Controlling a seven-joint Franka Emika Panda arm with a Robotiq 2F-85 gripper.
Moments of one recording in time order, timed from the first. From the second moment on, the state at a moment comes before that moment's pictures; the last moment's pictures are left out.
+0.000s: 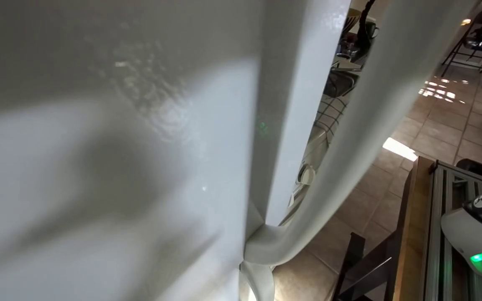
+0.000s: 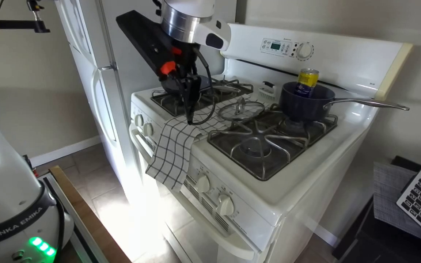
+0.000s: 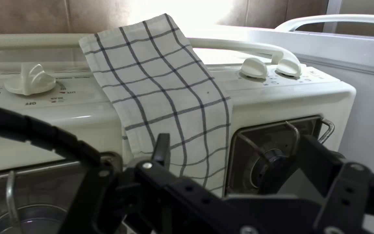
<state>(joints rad) -0.09 -0.53 -0.39 -2.54 0.27 1.93 -0.41</state>
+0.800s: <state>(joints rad) -0.12 -0.47 -0.41 -2.50 0.27 2.00 -0.45</state>
